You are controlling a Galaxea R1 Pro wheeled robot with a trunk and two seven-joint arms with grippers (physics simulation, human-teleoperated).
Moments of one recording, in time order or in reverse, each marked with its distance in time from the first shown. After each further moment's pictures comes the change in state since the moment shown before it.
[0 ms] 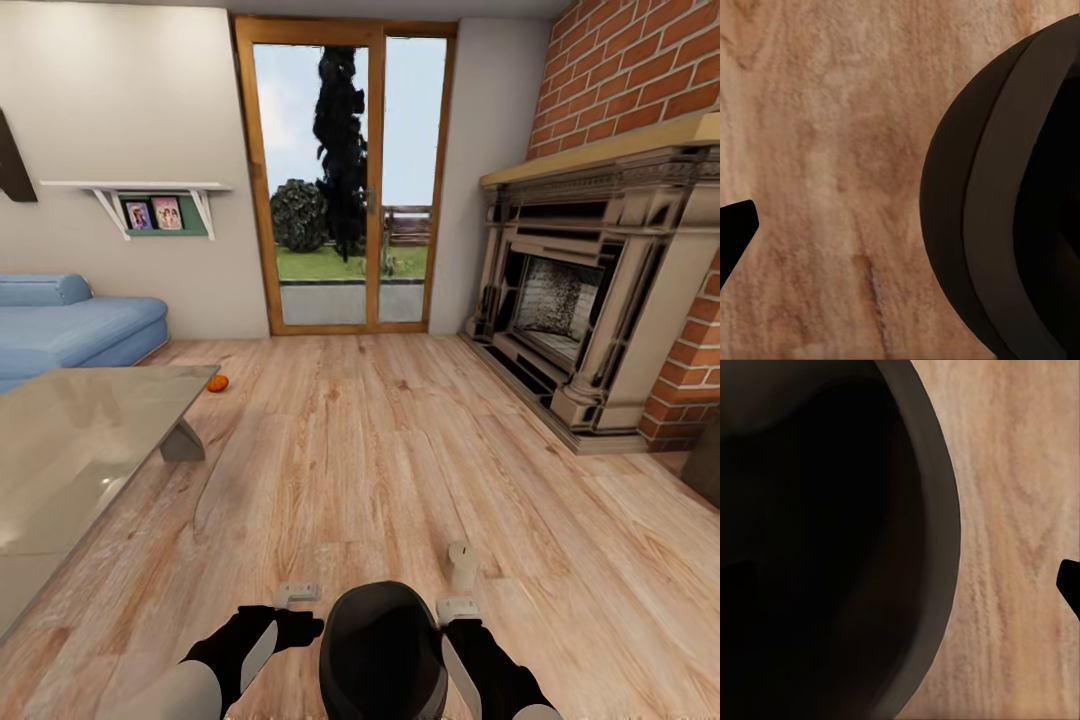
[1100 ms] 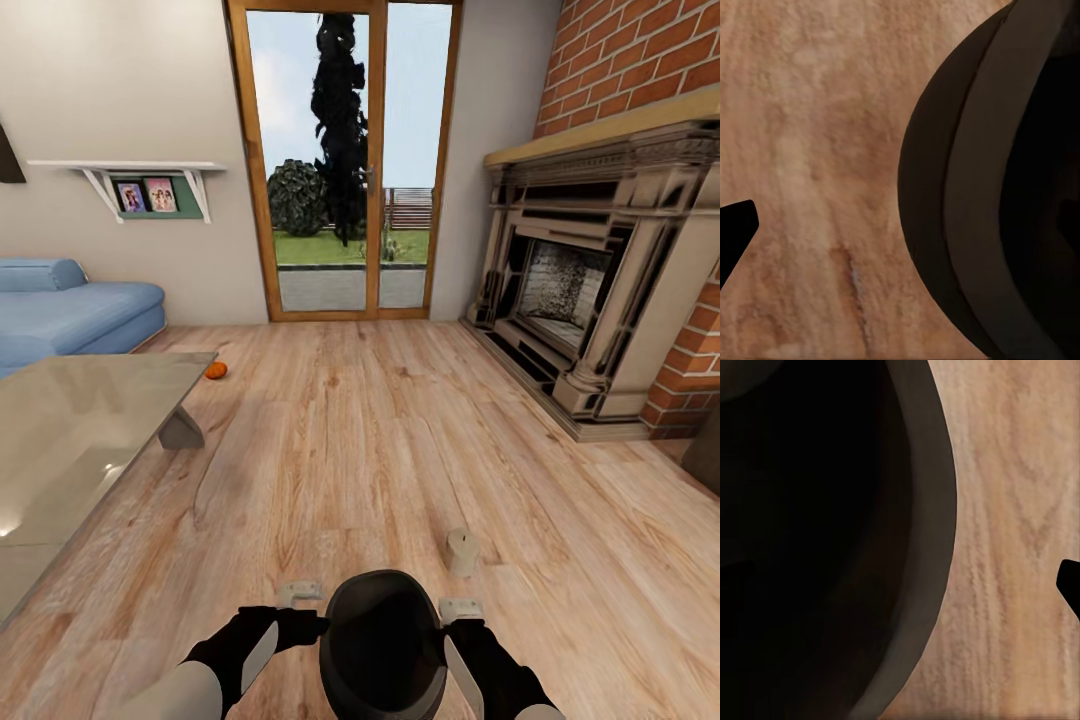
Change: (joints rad) left arm 0.001 -0.003 0.000 0.000 0.000 -0.019 -0.053; right arm 0.000 -0.006 -0.006 0.001 0.000 0.000 -0.002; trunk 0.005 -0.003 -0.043
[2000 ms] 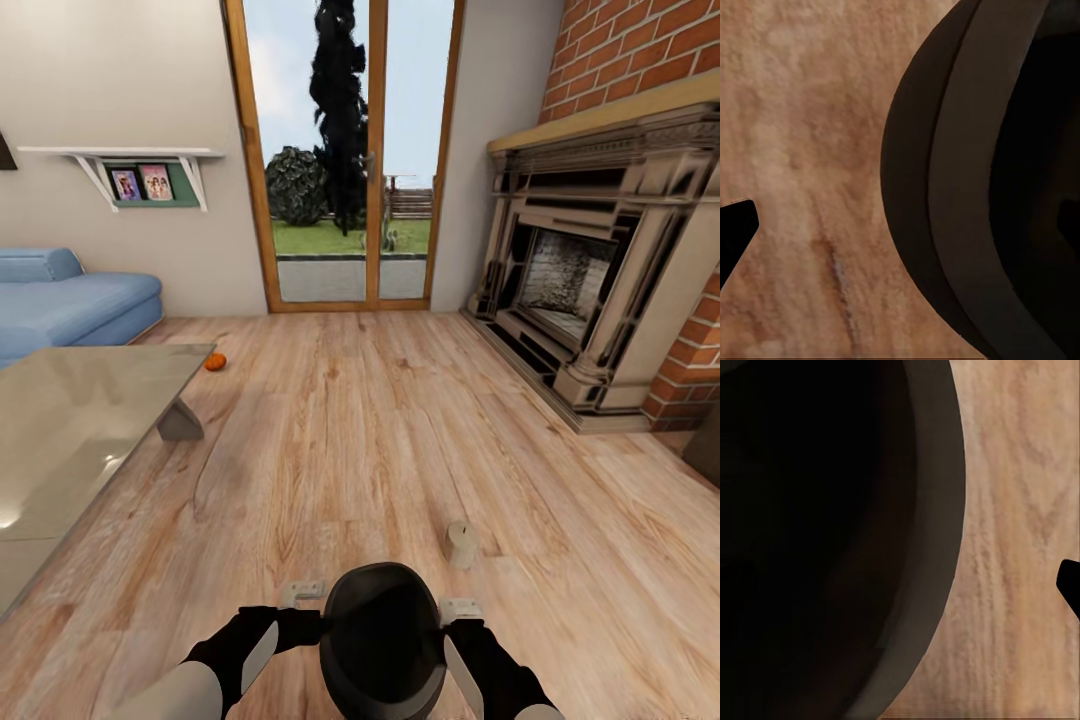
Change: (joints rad) left arm 0.000 0.000 0.000 0.000 -0.001 -0.002 -0.043; right arm 0.000 0.001 0.000 0.001 -0.001 0.000 0.000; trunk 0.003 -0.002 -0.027
